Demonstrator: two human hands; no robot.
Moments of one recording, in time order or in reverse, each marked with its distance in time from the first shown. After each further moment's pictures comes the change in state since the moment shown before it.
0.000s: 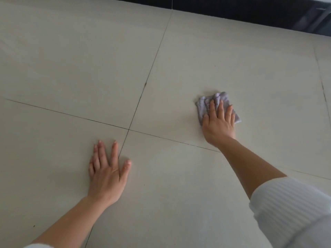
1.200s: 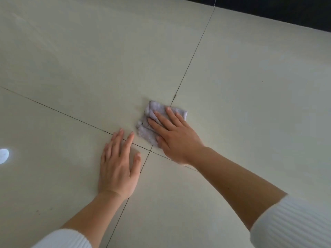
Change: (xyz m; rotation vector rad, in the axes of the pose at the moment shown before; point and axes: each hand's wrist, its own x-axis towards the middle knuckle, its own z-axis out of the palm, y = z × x) left_hand 0.077 -0.002 -0.014 -0.054 0.179 0.043; right_hand 0.032 -0.154 0.030 -0.247 -0.079 -0.916
